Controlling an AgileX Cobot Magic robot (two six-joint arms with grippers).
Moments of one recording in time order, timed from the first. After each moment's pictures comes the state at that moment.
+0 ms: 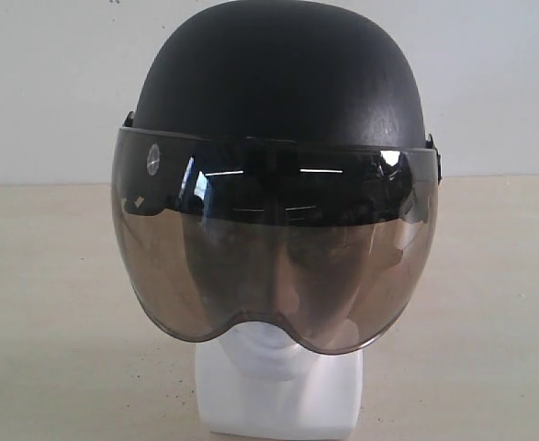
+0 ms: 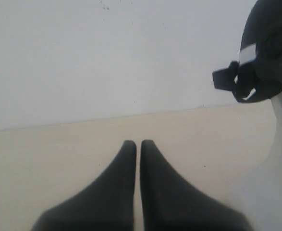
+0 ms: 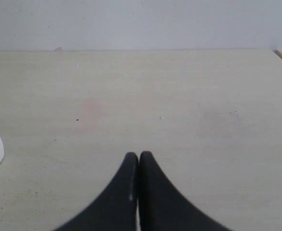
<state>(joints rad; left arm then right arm) -0.07 0.12 -0.21 0.00 0.25 0.02 0.02 0.02 0.00 0.02 0.33 0.00</state>
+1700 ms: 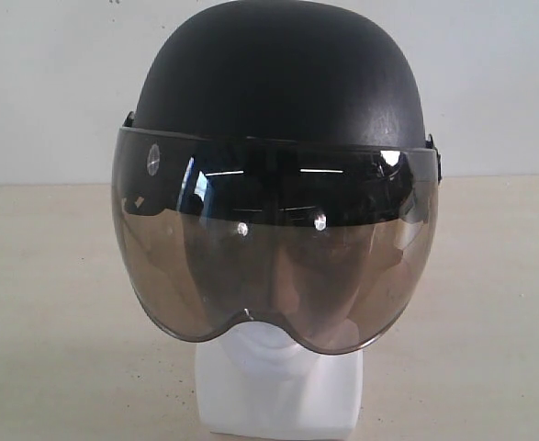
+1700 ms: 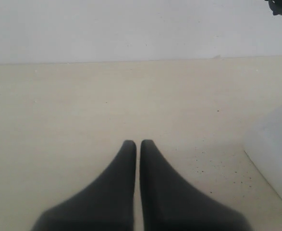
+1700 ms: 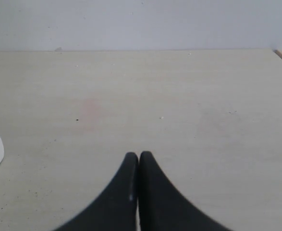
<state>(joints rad) -0.01 0.00 0.00 -0.02 0.31 -0.01 0.02 0.02 0.00 0.02 0.33 0.00</state>
